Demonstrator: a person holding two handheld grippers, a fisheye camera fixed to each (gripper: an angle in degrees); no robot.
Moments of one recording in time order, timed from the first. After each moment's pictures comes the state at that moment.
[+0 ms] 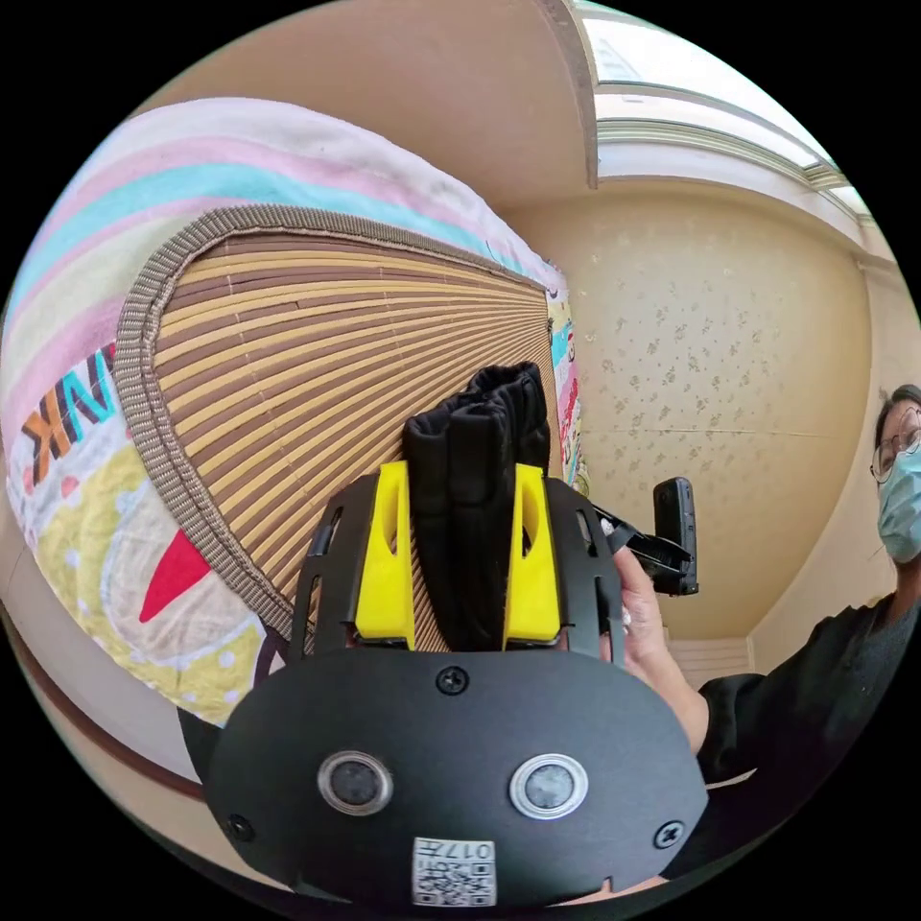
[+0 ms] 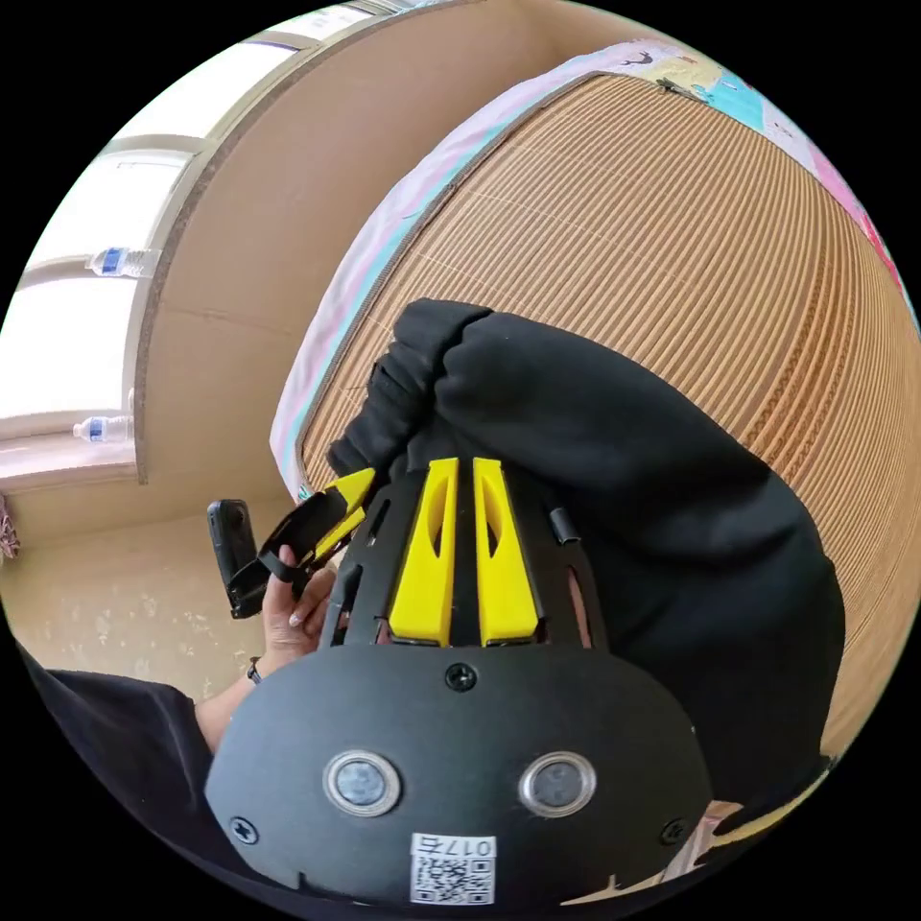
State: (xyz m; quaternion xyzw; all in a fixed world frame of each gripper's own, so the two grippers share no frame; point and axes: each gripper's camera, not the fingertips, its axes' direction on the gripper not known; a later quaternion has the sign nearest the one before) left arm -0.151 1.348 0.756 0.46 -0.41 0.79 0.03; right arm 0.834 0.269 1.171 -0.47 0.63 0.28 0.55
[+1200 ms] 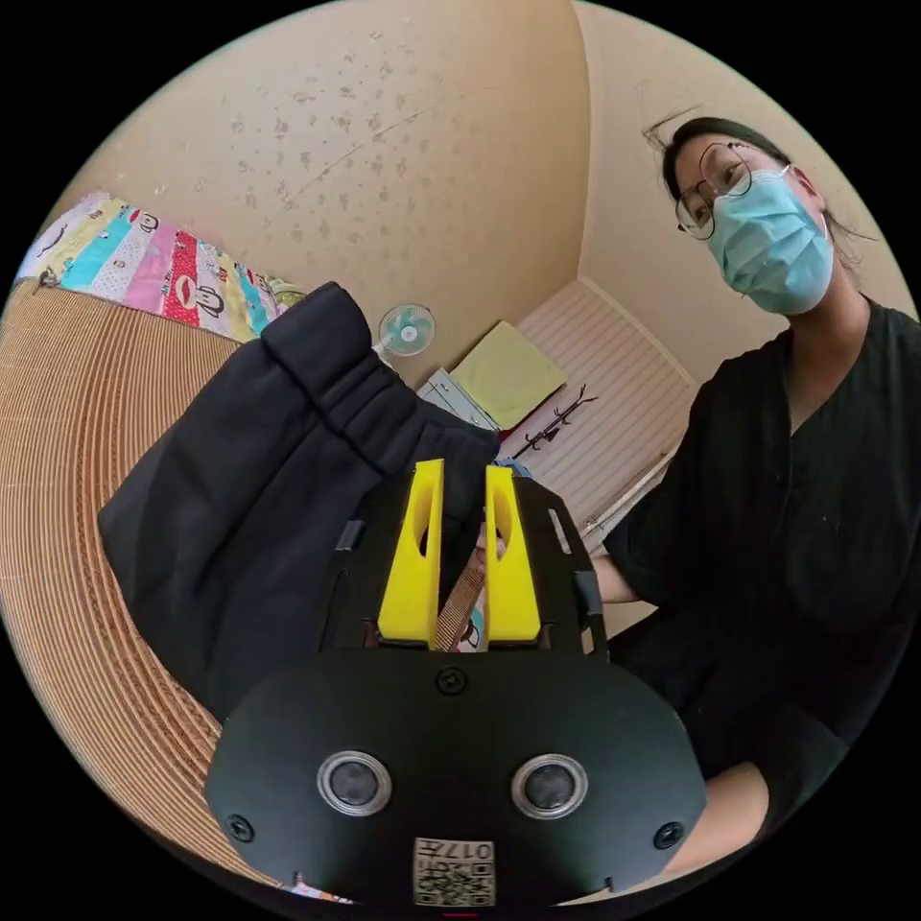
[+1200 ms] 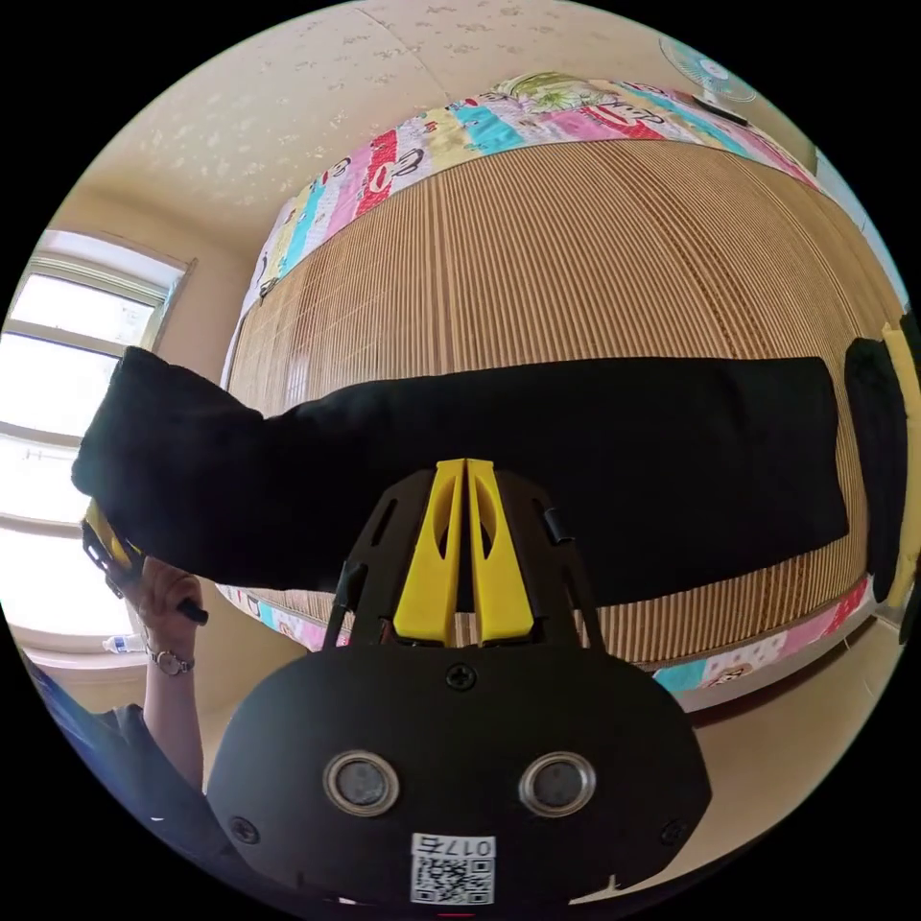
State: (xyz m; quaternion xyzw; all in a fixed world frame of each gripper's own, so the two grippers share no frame) left arm -0.224 0.953 0.821 -0.03 -0.79 0.61 -0.07; right arm 0.396 0.211 0.803 -0.12 0.80 0.30 0.50
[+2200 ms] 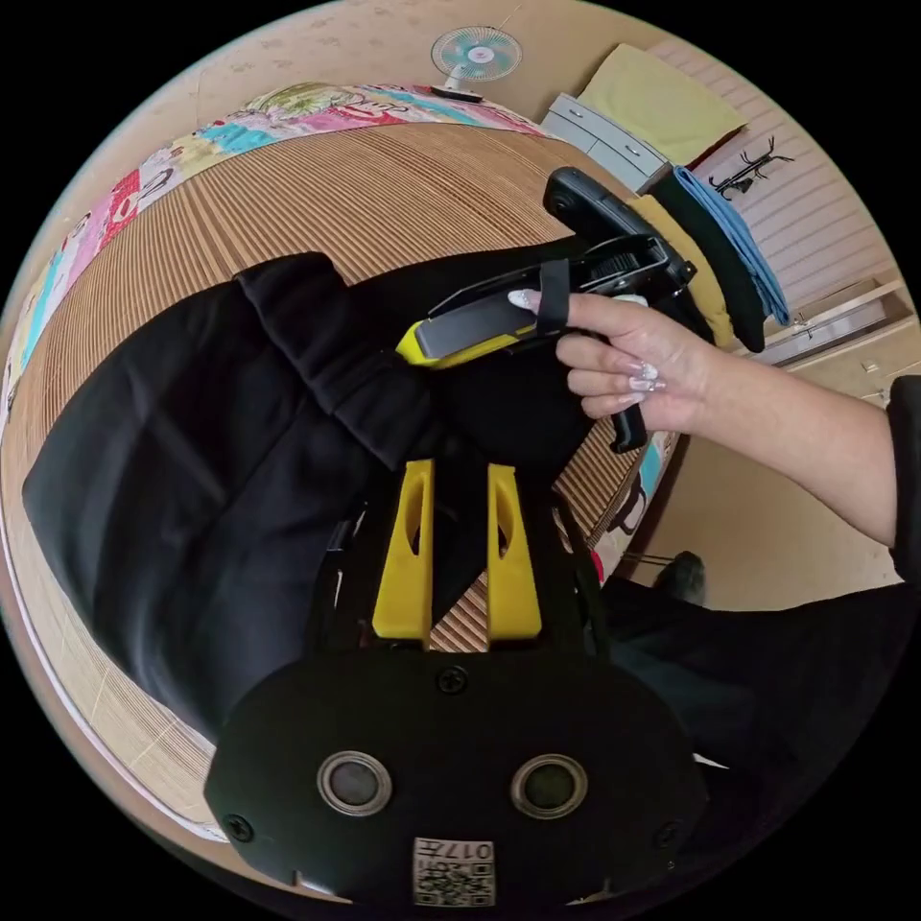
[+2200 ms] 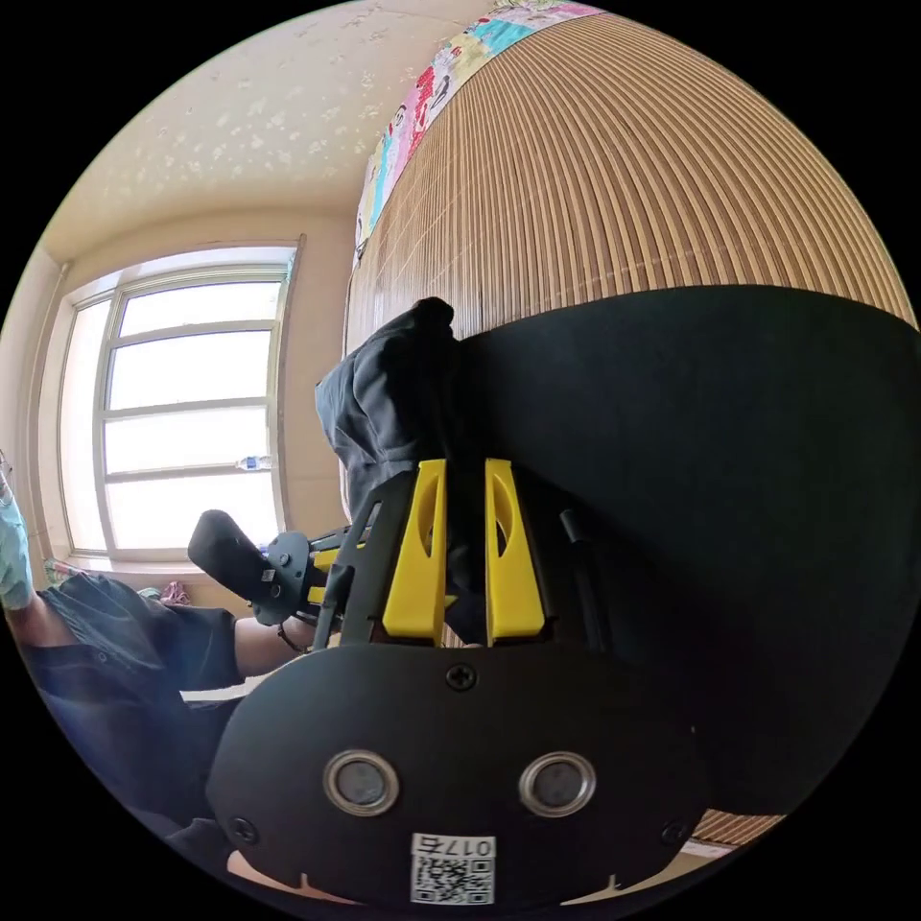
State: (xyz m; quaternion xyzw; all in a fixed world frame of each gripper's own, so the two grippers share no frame) left arm -0.110 0.585 0.702 0.19 -0.89 0.26 -0.32; right arm 0.347 0.269 0.582 -0.14 0.57 0.41 0.70
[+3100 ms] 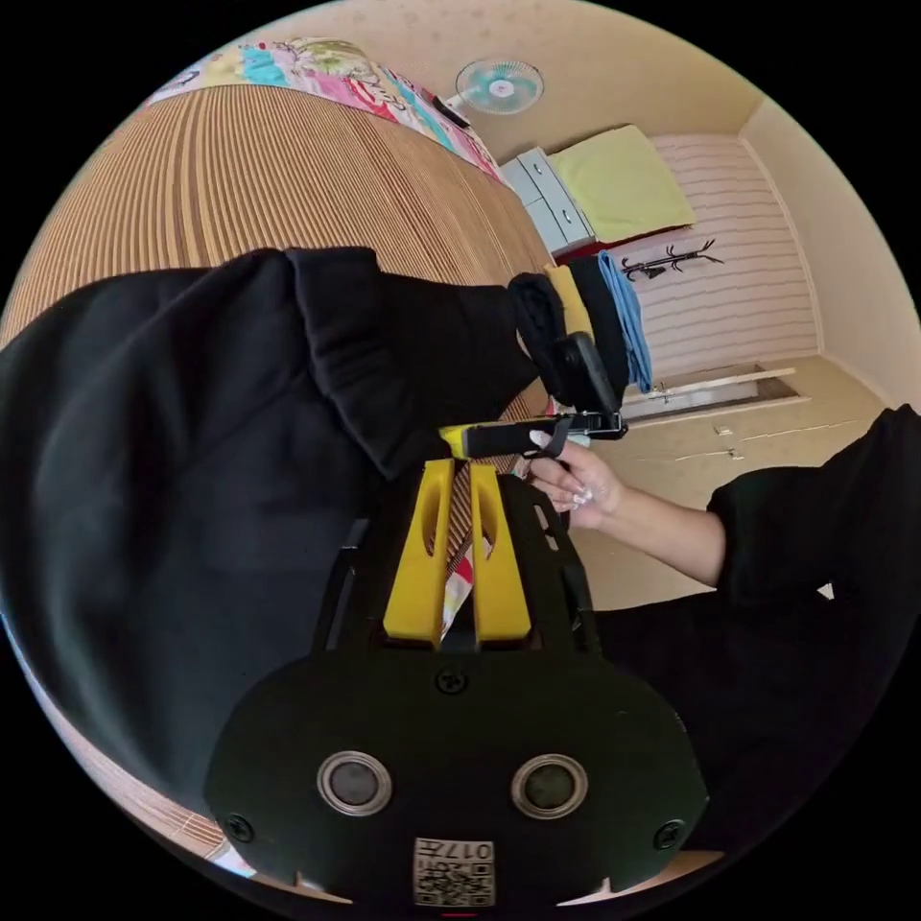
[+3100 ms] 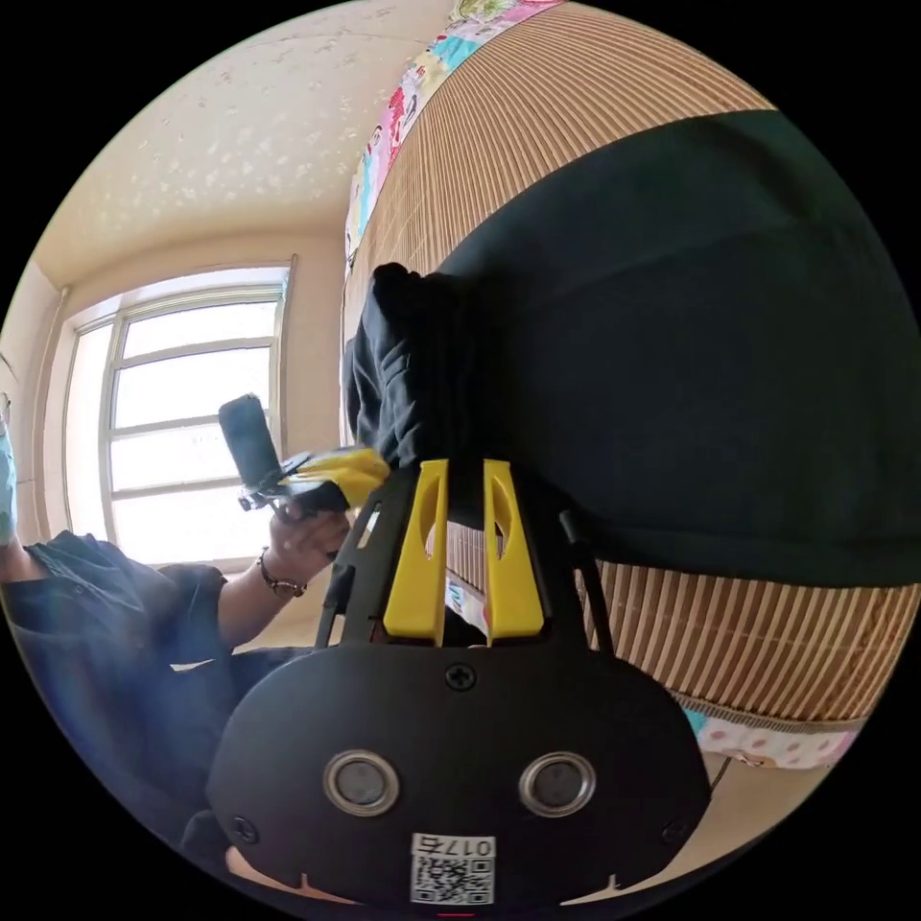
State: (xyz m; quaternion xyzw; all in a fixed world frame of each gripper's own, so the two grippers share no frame) left arm -0.017 0.598 0.724 0.15 -0.92 0.35 -0.05; right arm 0.220 0.320 0.563 -0.07 0.59 0.41 0.69
